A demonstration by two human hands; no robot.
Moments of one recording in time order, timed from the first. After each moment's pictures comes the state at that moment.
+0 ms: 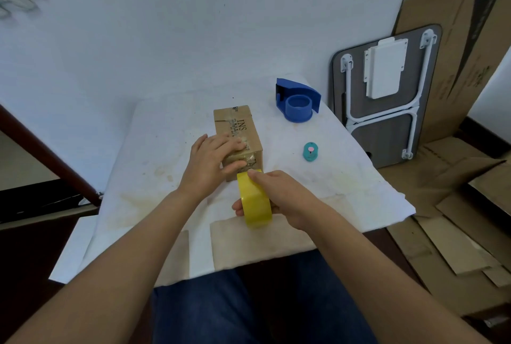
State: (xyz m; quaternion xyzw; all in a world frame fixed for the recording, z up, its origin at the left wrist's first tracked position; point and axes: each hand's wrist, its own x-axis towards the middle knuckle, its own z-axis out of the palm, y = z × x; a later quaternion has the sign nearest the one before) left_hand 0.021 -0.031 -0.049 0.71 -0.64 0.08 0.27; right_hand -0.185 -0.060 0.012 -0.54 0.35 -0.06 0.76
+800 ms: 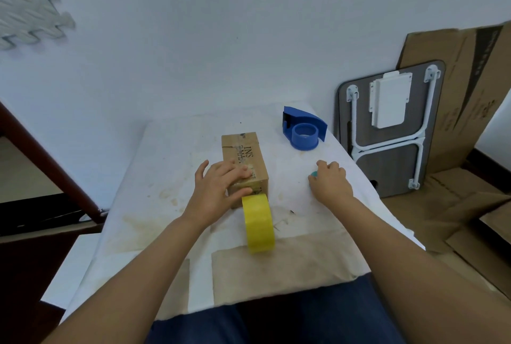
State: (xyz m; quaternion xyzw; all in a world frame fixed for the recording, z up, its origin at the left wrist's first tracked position) left_hand 0.017 -0.031 -0.048 0.72 -0.62 0.07 0.29; right_hand -0.190 -0.198 -0.041 -0.81 0.55 -0.07 0.16
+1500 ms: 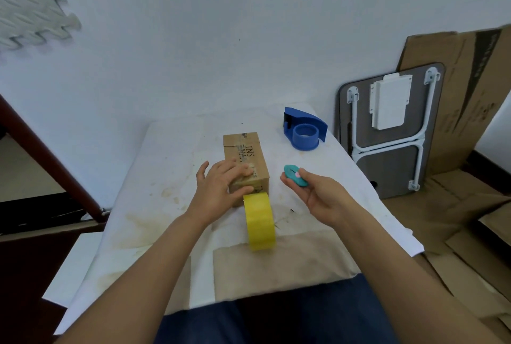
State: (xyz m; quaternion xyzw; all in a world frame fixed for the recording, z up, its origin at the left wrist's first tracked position) left_hand 0.014 -0.030 -0.043 0.75 -0.59 0.03 0.28; right_hand -0.197 -0.143 -0.004 -0.25 0.36 -0.29 0.85
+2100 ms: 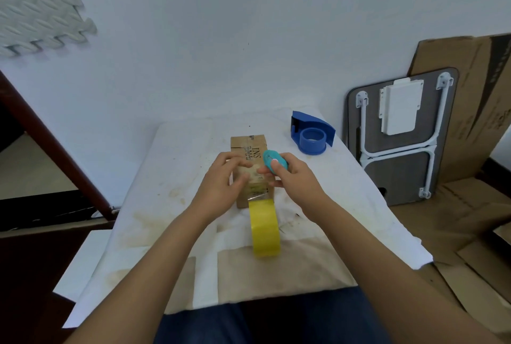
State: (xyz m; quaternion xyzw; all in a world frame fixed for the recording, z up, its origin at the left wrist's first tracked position) left_hand -0.008 -0.019 0.002 0.77 -0.52 -0.06 0.38; right_hand -0.153 -0.123 0.015 -0.68 0.32 -0.27 0.60
